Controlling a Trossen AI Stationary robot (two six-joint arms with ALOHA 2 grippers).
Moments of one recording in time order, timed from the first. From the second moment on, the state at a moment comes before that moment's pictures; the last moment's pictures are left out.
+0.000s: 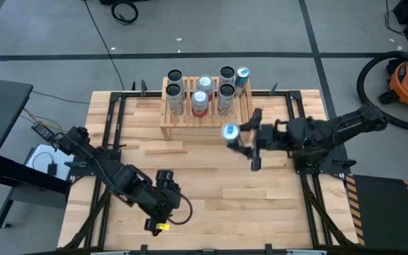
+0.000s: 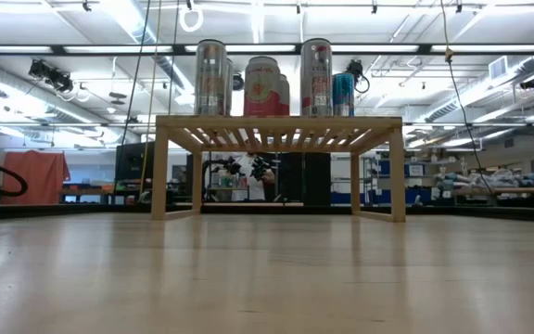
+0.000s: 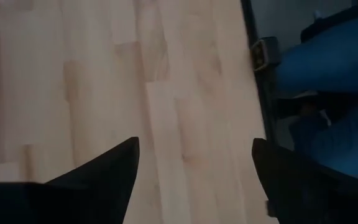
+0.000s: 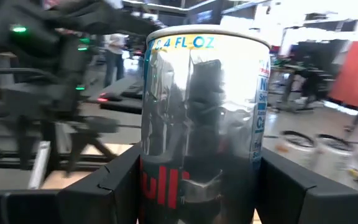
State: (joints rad) left arm -0.62 1.70 1.83 -1.20 -0.19 -0.44; right arm 0.31 1.12 1.07 0.08 0.40 -0.13
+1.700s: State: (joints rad) left arm -0.74 1.70 1.83 -1.22 -0.32 -0.59; right arm -0.46 0.93 0.36 0.74 -0.11 -0.01
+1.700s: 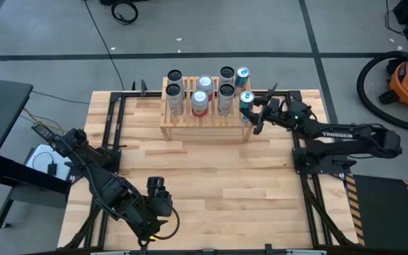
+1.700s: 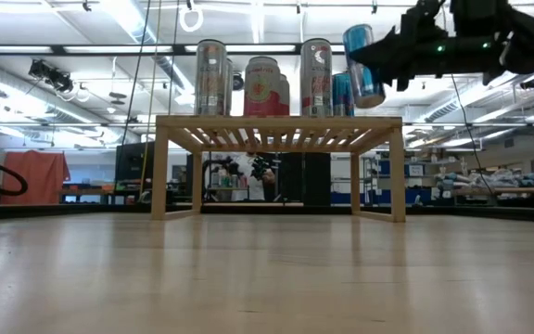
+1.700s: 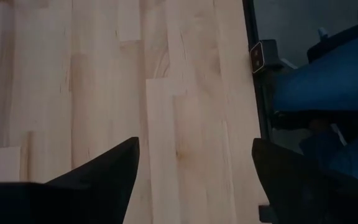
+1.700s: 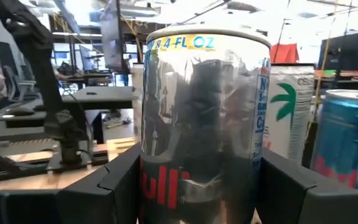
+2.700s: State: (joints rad) left arm -0.73 1.70 1.83 -1.22 -0.32 -0.59; right arm -0.64 1.19 0.27 1.21 -0.29 0.00
